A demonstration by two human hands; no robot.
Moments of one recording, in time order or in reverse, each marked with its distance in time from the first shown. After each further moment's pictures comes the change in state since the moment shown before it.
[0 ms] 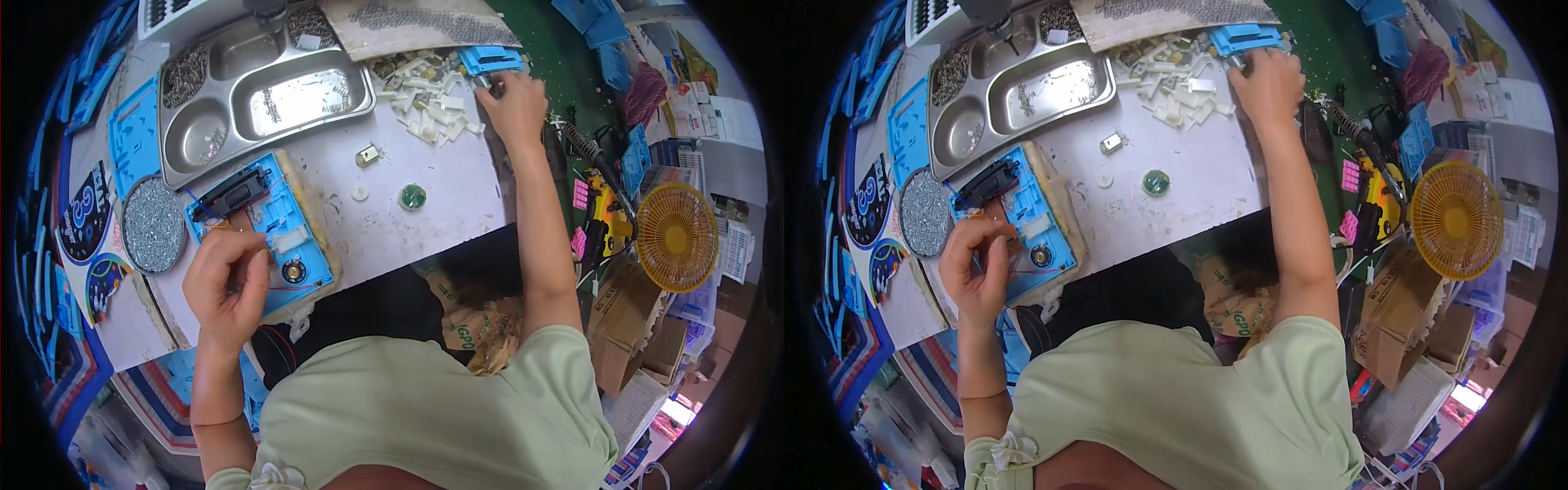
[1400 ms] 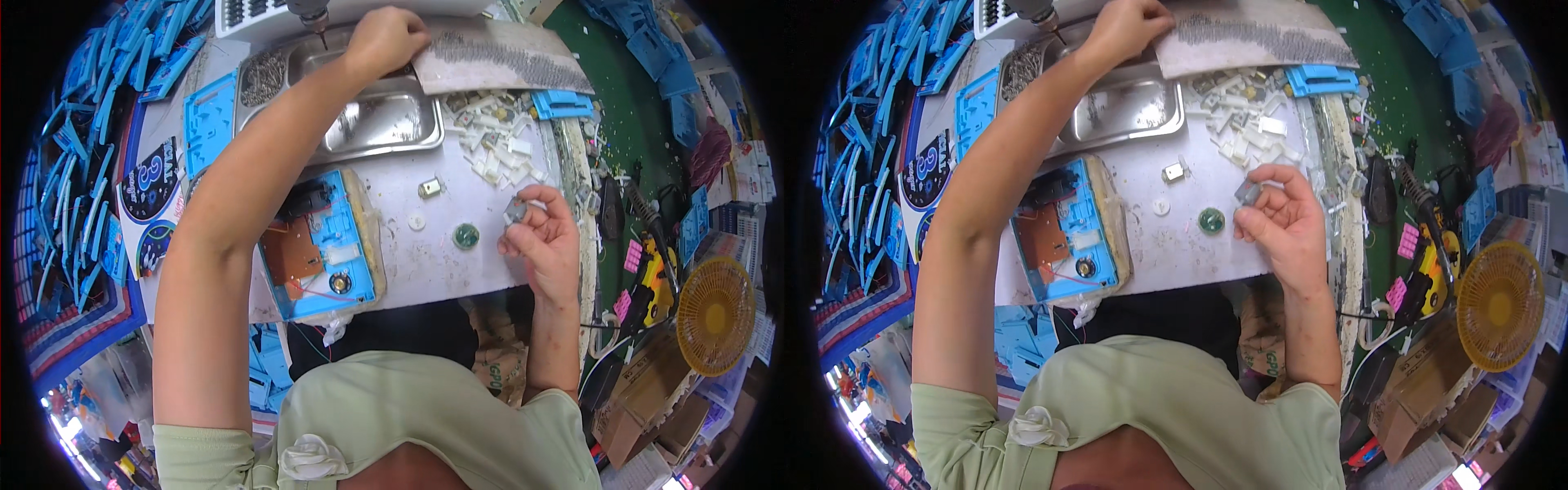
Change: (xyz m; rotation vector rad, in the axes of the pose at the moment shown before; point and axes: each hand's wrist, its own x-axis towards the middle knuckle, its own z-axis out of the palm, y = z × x) left_hand 0.284 -0.107 0.110 0.320 -0.142 -0.106; right_hand -0.102 -0.063 -0.086 1.911 -0.572 0.426
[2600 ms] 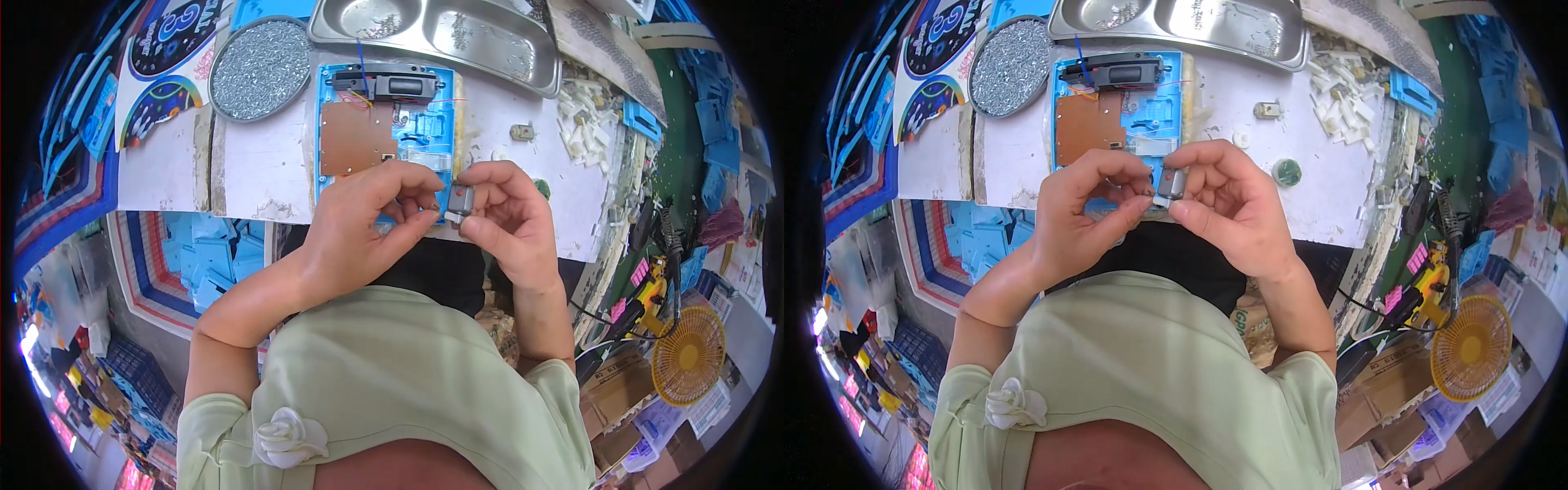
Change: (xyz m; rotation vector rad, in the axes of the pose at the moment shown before) left_hand -0.344 0.072 -0.080 -0.650 -0.015 -0.265; right_hand -0.014 0.041 0.106 -0.049 -0.471 0.259
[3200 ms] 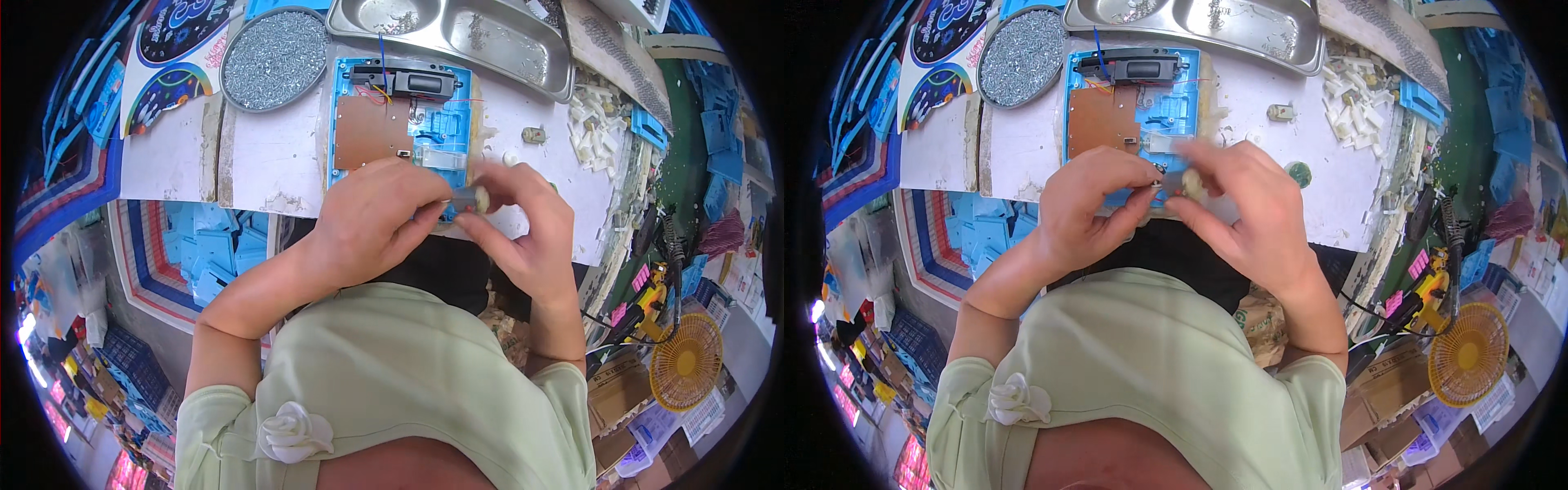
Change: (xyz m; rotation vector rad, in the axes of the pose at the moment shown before) left_hand 0.003 -0.014 -0.007 0.337 0.084 0.415; right_hand 0.012 -0.018 0.018 -0.939 0.076 -0.461
